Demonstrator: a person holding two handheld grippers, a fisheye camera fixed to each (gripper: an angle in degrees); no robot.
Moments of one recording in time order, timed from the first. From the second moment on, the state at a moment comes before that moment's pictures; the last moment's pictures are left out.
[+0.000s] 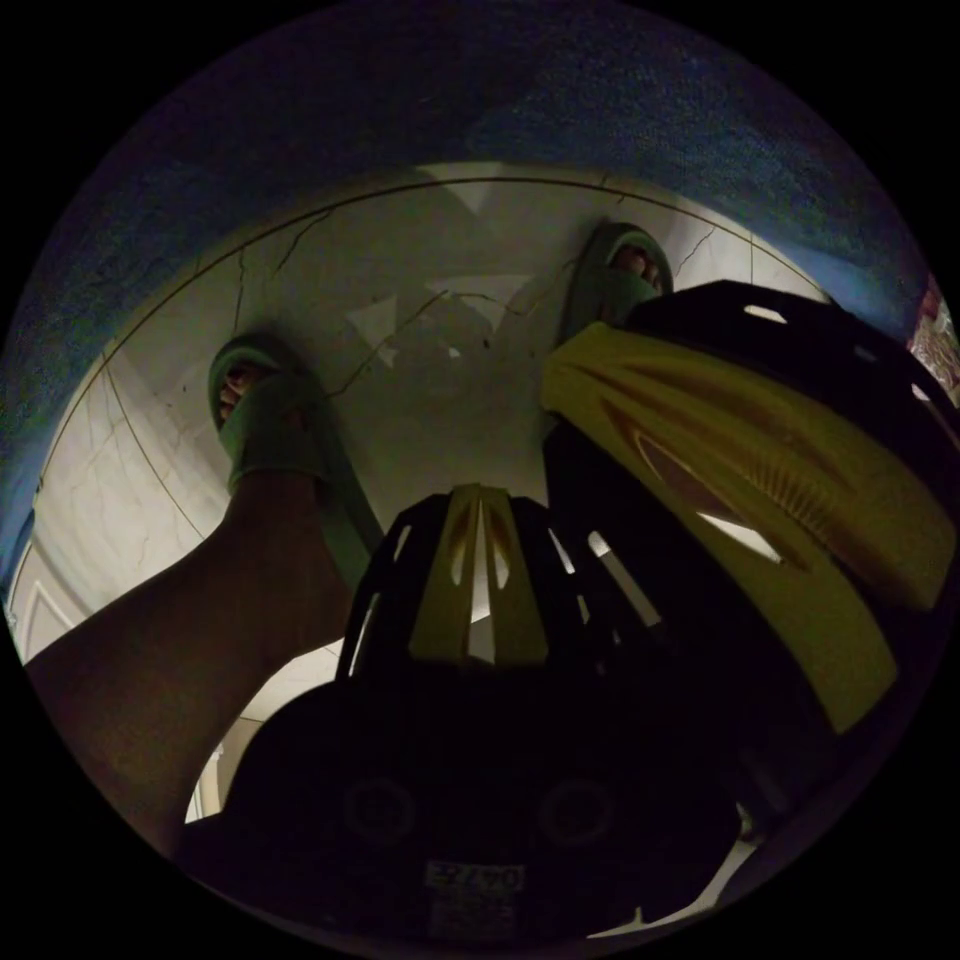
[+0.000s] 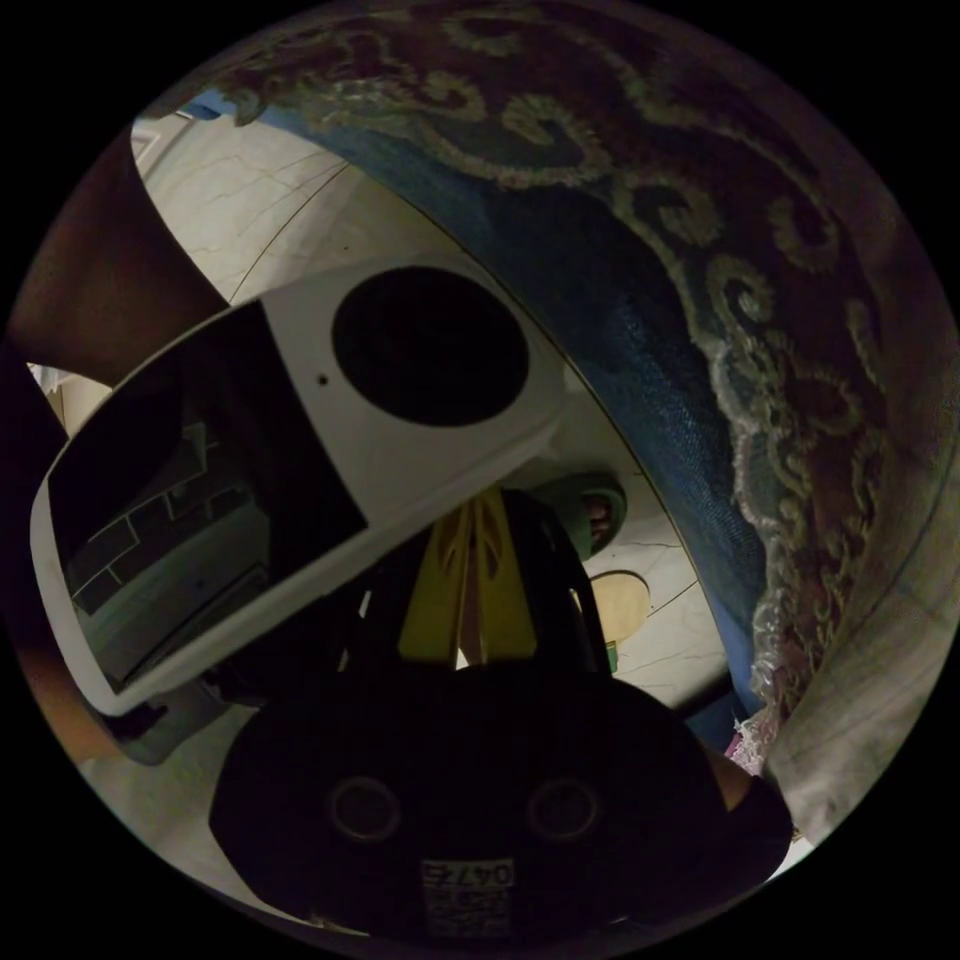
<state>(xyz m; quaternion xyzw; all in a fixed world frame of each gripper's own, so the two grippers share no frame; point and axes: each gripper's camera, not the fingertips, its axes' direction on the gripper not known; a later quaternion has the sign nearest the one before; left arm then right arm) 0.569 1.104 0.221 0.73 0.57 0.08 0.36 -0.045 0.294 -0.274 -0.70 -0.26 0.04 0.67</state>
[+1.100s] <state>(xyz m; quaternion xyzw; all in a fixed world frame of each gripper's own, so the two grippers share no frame) 0.627 1.177 0.314 0.73 0.56 0.09 0.37 -0.049 0.300 -0.277 -0.70 -0.26 0.04 0.66</state>
